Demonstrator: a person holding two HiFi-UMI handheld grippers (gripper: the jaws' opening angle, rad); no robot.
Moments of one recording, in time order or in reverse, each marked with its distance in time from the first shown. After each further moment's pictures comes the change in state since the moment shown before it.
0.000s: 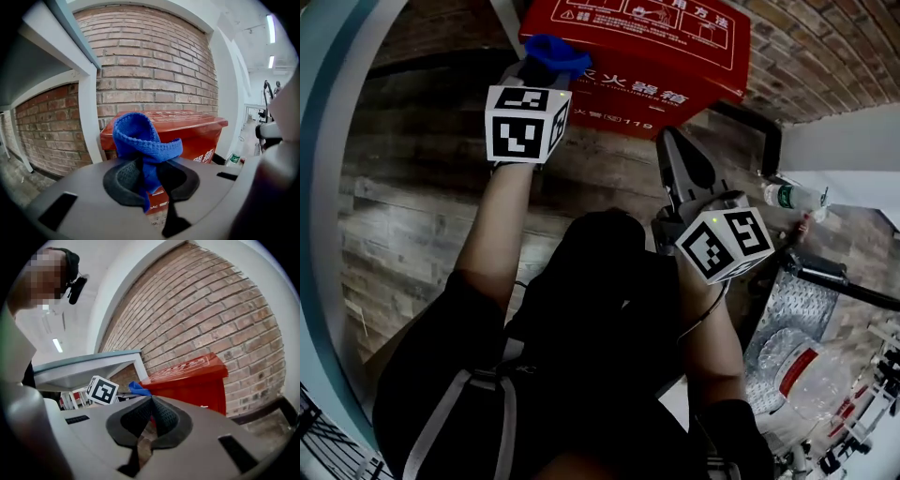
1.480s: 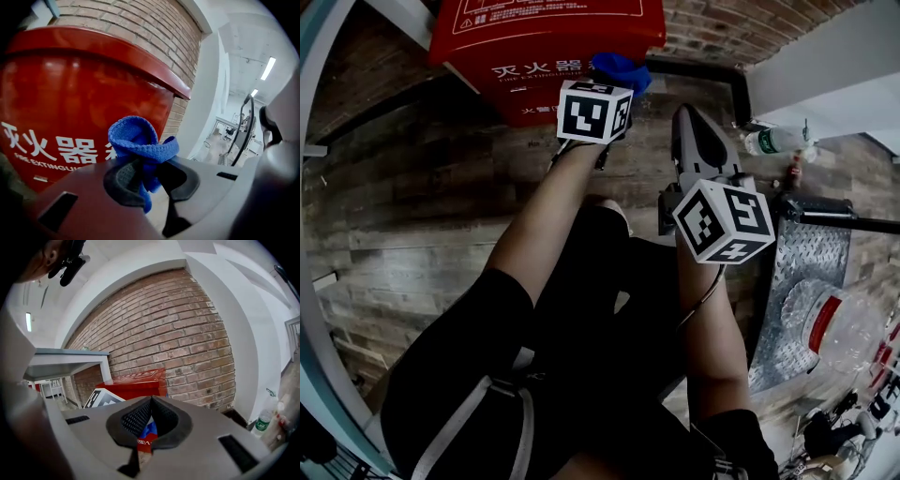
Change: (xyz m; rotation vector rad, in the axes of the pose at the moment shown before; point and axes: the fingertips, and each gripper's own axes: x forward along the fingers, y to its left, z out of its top) left arm 0.094 -0.241 -0.045 -0.153 0.109 -0.415; right arm -0.098 -0.097 0.010 -0.074 -0.076 -0.444
